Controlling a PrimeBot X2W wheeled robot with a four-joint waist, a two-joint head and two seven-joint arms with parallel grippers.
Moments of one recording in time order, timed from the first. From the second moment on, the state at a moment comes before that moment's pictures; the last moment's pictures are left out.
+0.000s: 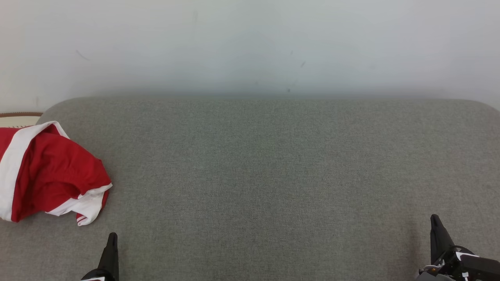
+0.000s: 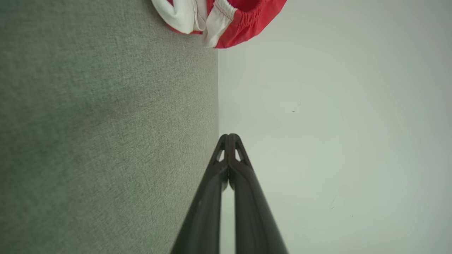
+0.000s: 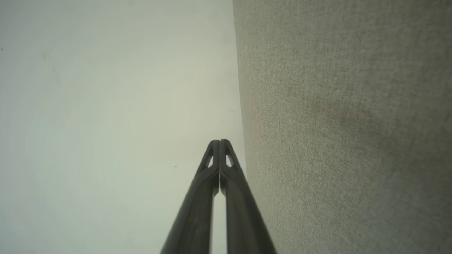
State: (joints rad) left arm -0.18 0.05 0.06 0.32 -1.61 -0.13 0.09; right arm -0.14 -0.05 -0.18 0.28 1.60 0.13 0.14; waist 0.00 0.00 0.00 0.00
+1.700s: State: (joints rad) left arm -0.15 0.04 0.05 0.35 -1.55 -0.13 0.05; right arm -0.11 -0.06 -0.12 0.31 1.56 0.13 0.10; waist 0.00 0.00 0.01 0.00
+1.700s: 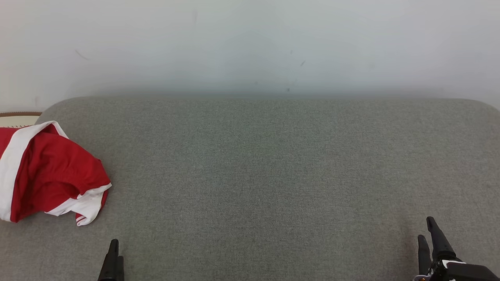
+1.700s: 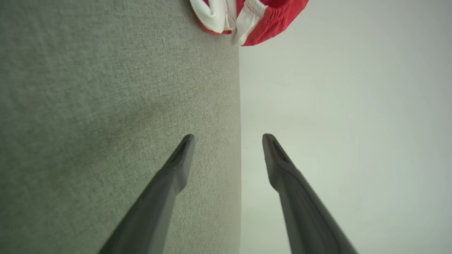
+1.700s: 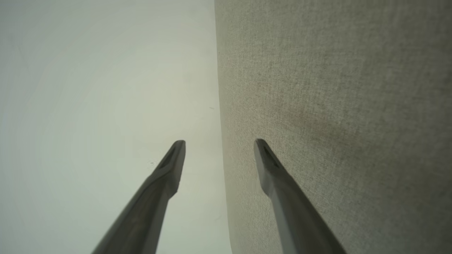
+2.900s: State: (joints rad) left arm -0.12 0.04 0.03 0.29 -0.82 -0.11 -0.09; right arm -0.13 -0.14 0.08 0.31 0.96 0.13 -0.06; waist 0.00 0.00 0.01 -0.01
